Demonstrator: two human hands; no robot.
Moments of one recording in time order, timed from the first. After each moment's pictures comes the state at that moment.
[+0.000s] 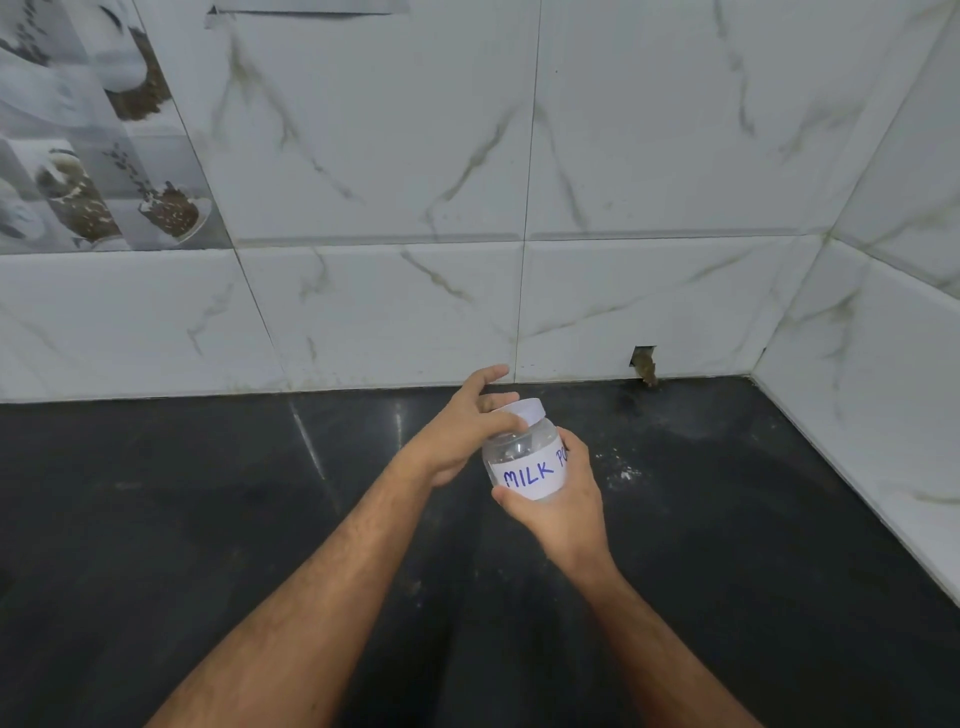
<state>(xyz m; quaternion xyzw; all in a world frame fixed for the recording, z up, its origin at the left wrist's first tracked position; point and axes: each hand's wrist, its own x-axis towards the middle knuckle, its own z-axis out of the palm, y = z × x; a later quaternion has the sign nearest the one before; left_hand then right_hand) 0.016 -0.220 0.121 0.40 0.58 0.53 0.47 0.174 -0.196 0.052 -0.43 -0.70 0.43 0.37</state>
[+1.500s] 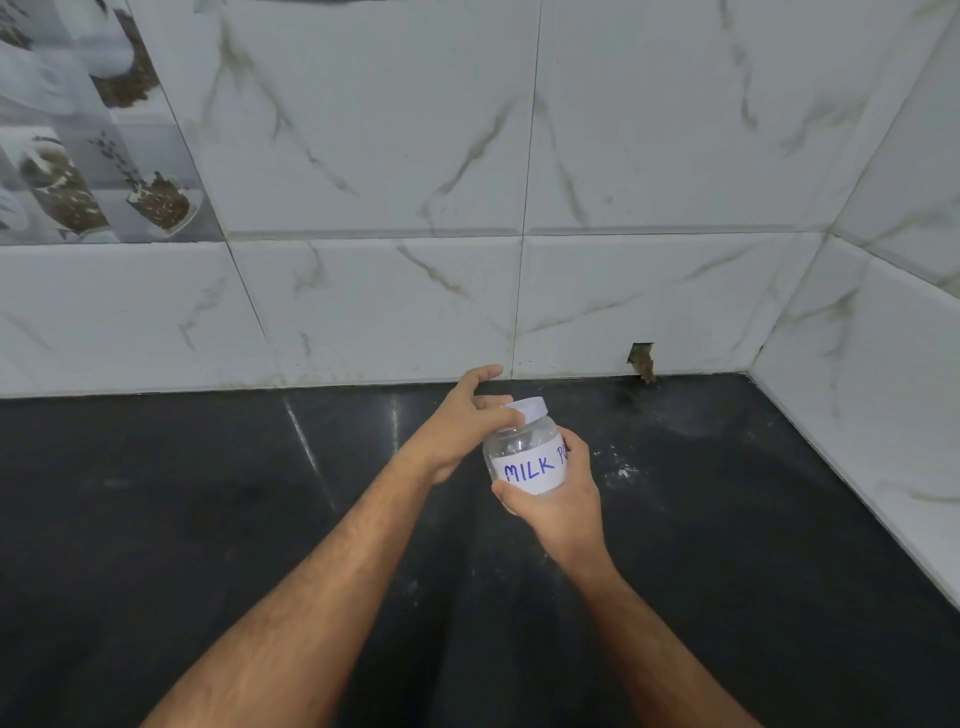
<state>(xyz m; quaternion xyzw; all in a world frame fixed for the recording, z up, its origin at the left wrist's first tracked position) 0.013 -0.214 0.115 0.39 0.62 0.51 0.45 0.170 -0.191 0.048 -0.44 -0.69 0.44 0.37</state>
